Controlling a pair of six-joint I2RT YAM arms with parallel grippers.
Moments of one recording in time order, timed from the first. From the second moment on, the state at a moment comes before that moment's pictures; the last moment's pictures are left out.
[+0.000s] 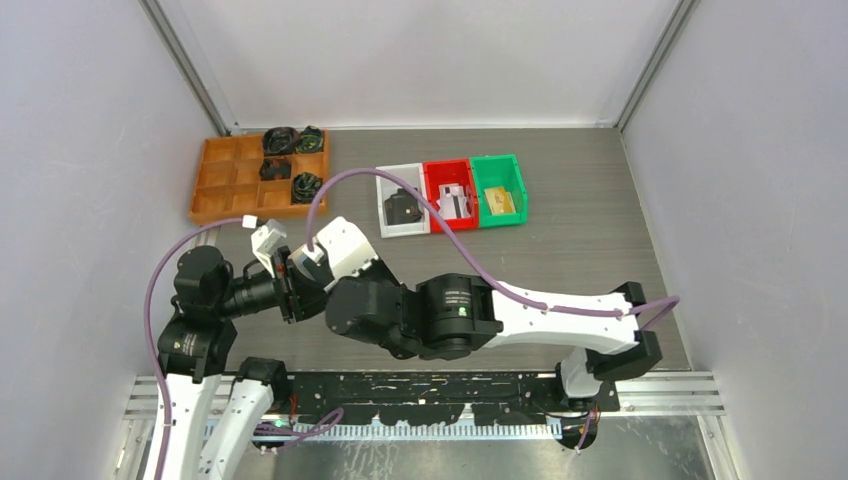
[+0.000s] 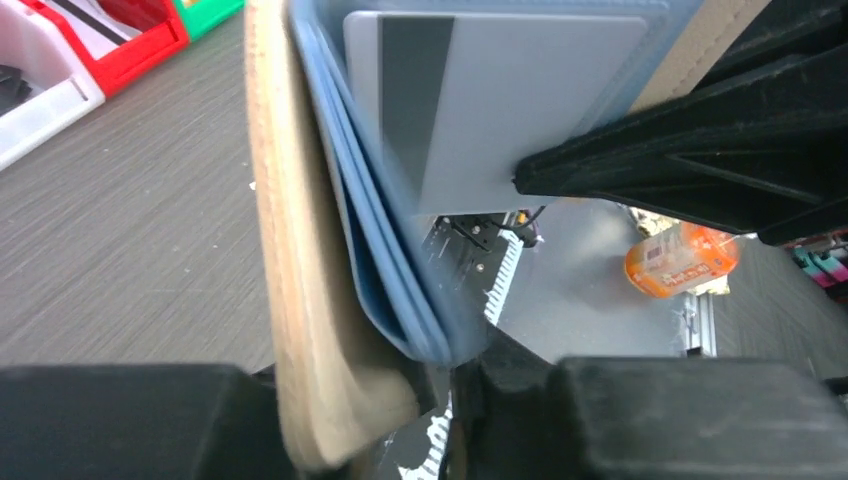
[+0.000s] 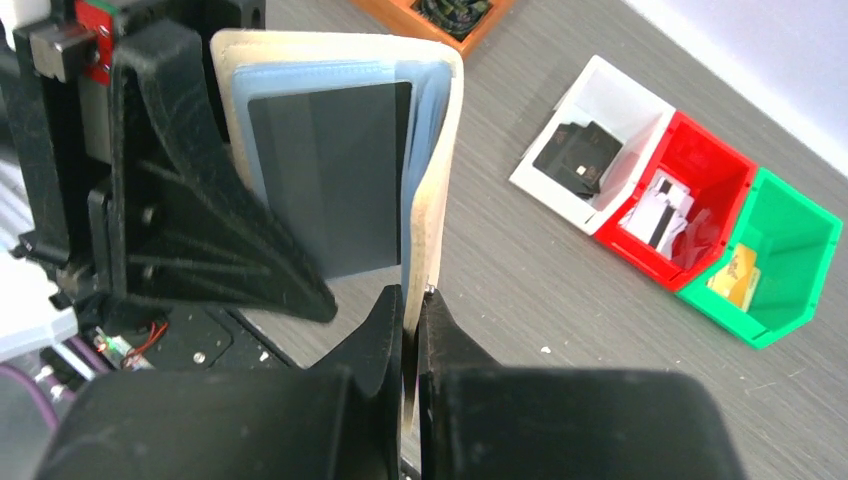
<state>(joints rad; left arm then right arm) -0.12 0.50 0.83 -0.59 1.07 -0.33 1.58 1.70 2.04 -0.98 0.88 0.36</state>
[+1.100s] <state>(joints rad) -0.13 0.59 1.01 -0.78 1.09 -0.23 1.23 1.14 1.24 -0.21 -0.09 0.49</state>
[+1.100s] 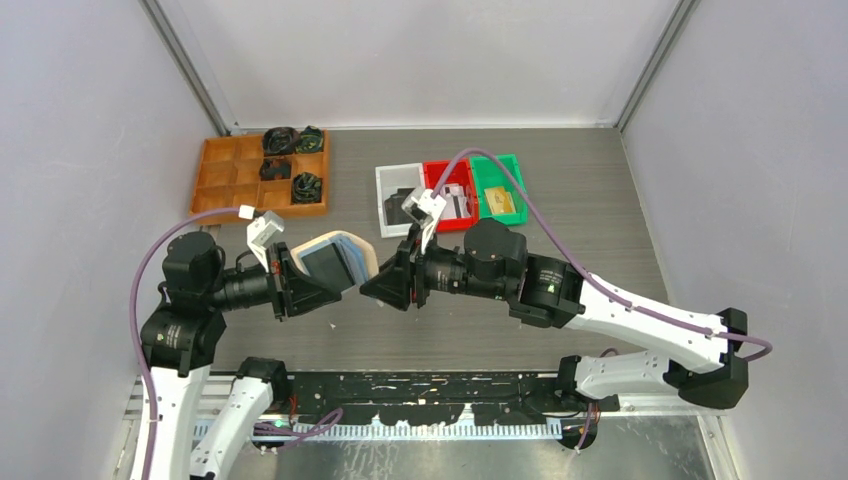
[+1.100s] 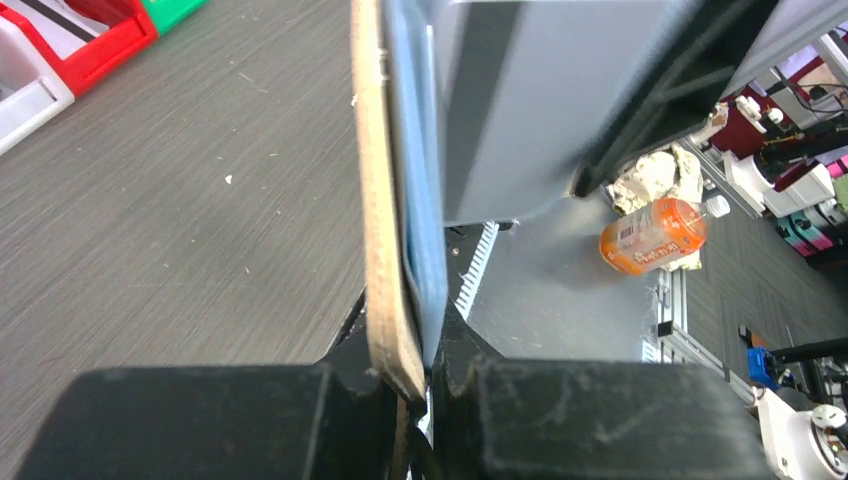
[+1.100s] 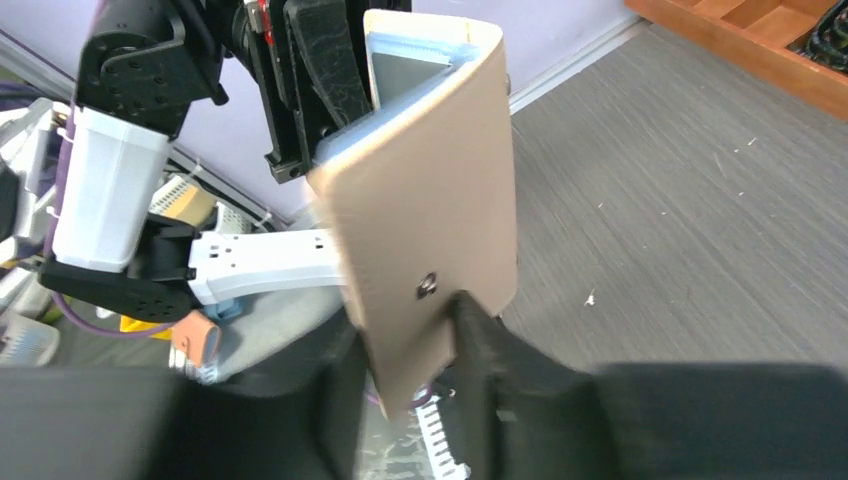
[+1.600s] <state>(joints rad) -0.13 0.60 1.03 -0.80 1.14 -0.21 1.17 1.11 1.23 -0.21 -0.08 0.52</state>
